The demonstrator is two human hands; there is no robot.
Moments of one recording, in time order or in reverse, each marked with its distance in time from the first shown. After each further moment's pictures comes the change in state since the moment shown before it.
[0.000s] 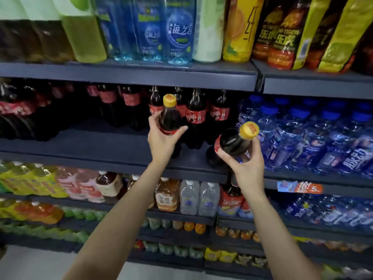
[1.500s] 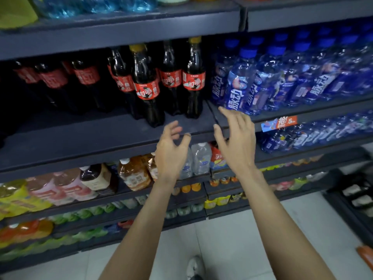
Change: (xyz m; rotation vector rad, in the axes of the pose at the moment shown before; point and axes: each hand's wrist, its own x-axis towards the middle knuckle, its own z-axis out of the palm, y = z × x) left_hand -0.091 0.016 -0.032 0.068 -0.499 -0.236; right_hand -0.059 0.007 0.024 -0.893 0.254 -0.331
